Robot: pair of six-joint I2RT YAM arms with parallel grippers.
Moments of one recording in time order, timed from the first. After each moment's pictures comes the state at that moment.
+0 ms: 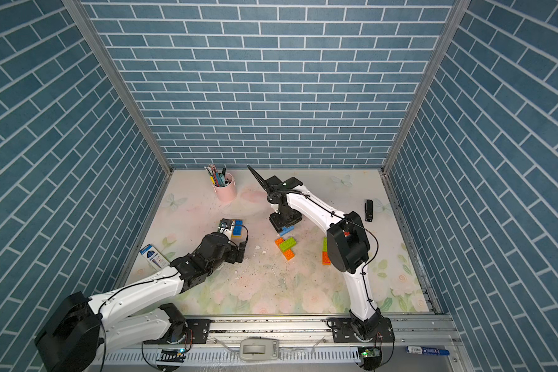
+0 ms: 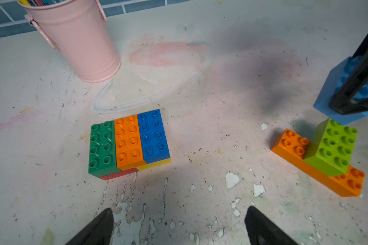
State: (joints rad) left arm -0.71 1.14 0.48 -0.05 -0.33 -0.25; right arm 0.74 2.11 1.90 -1.27 -0.01 0.07
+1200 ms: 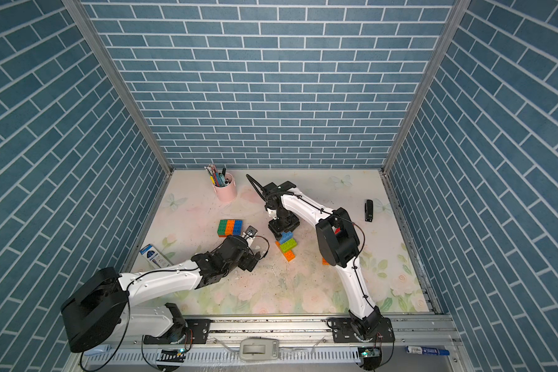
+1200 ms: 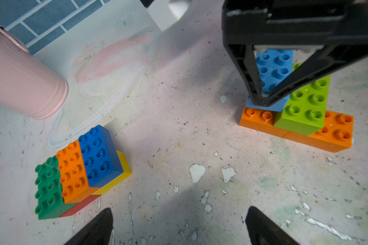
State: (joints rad) left arm -0.86 1.31 0.55 -0.01 -0.36 -0.06; right arm 0.74 2.23 1.92 -1.30 -0.07 -0.01
